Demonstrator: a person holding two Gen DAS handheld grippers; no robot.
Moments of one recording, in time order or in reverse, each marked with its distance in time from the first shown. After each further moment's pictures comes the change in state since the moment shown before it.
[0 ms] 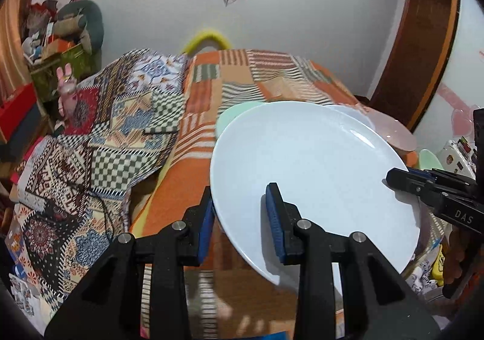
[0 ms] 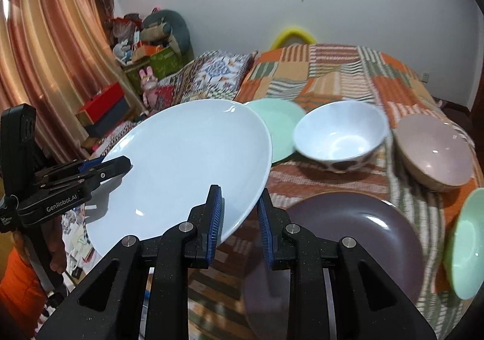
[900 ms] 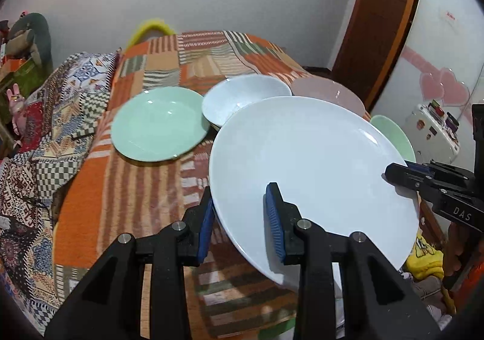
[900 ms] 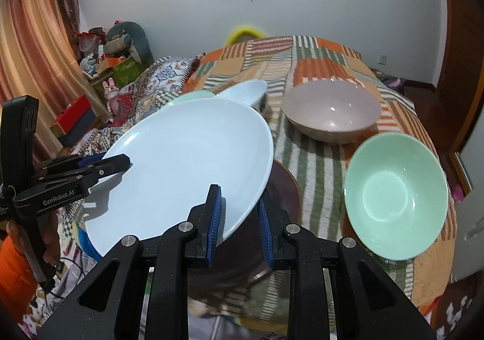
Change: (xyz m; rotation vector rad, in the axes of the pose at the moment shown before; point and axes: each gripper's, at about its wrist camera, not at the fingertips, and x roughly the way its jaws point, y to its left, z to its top) left arm 0.035 -0.137 -0.011 0.131 0.106 -0.147; right arm -0.067 -0.097 -0.048 0.098 0.006 -0.129
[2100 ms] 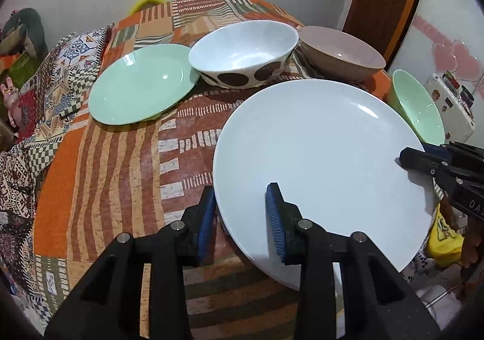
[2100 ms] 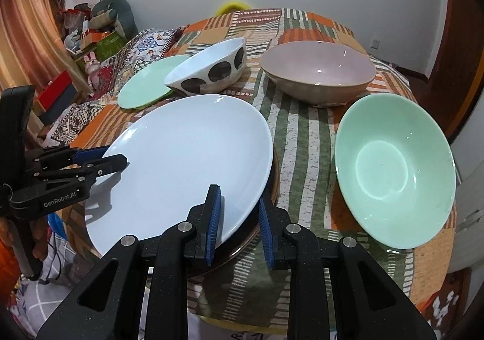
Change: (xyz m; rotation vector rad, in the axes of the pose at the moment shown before) left arm 0.060 -0.013 -0.024 0.037 0.141 0.047; right arm 0.024 -0.015 -0.022 -0.029 0.107 -0.077
